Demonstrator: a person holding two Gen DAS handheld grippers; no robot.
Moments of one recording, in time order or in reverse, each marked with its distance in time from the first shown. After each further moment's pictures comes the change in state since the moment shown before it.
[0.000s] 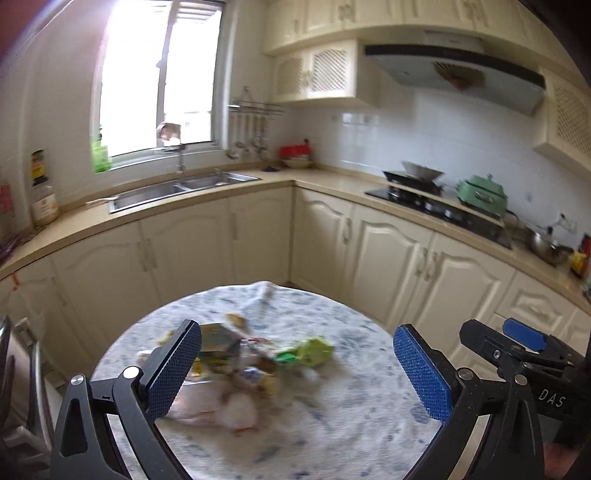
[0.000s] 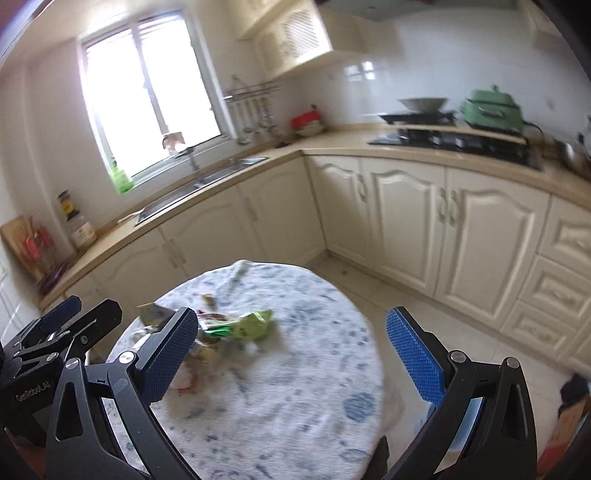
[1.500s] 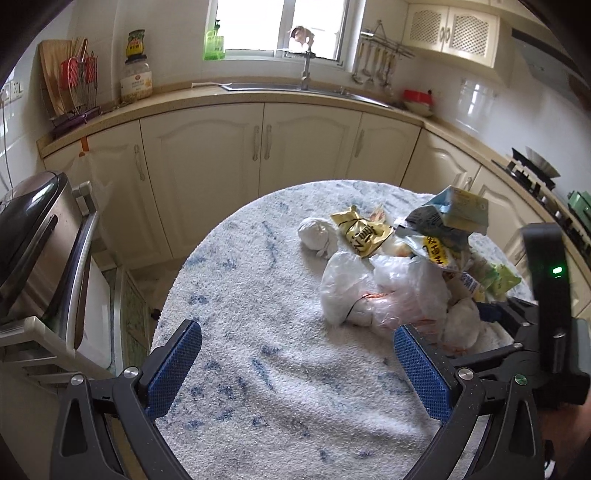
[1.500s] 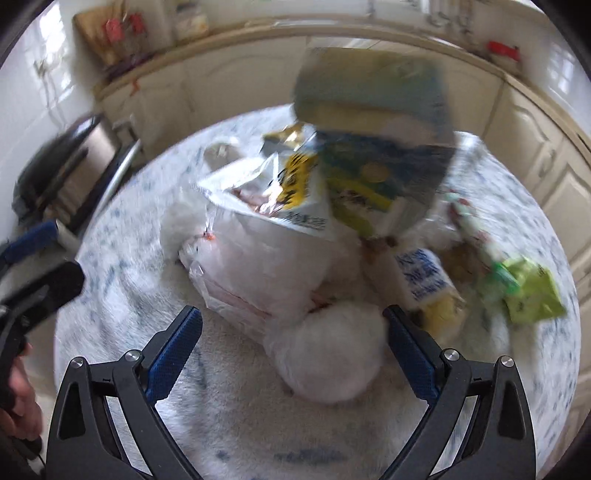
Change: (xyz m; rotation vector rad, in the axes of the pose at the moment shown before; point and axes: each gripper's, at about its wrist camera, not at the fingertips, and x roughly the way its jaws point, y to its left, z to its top) left arm 0.107 0.157 -0.083 -0.293 0.261 0.271; right arm 0.227 0.193 -0.137 -0.584 0.565 0.309
